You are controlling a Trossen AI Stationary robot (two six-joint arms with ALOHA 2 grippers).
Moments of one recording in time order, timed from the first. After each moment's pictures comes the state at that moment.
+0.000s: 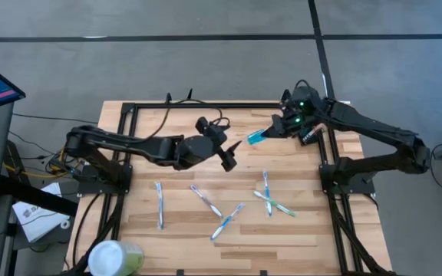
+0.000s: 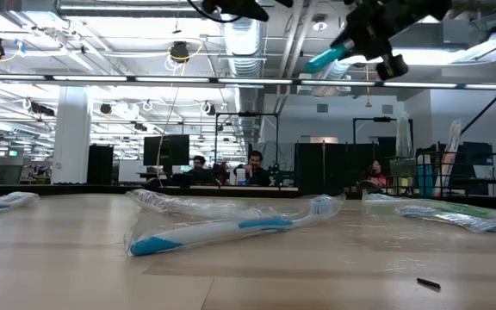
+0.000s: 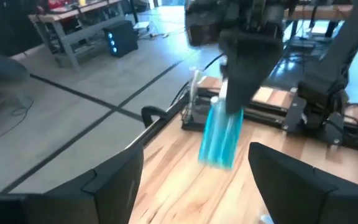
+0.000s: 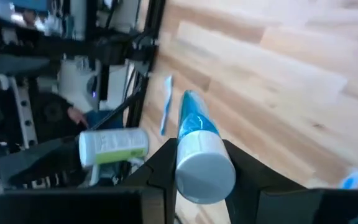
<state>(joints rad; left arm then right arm) -0.12 1.61 1.41 -0.18 -0.75 -0.14 -0.50 1.10 1.03 -0.59 -0.50 0.98</state>
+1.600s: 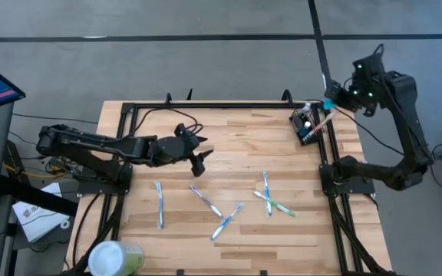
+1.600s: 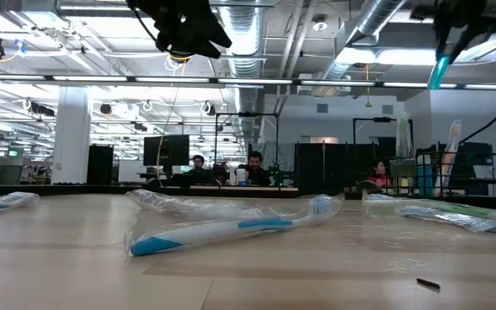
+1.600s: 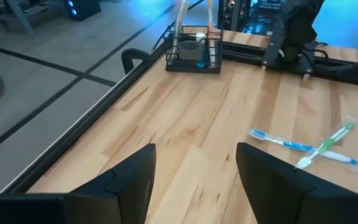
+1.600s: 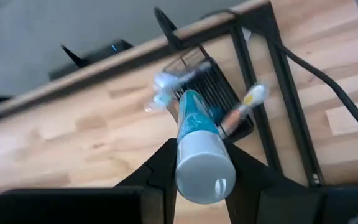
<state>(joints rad) -0.07 1.28 0.97 -0.17 -0.53 -0.20 -1.21 1.07 1.51 -1.52 -0.04 0.67</state>
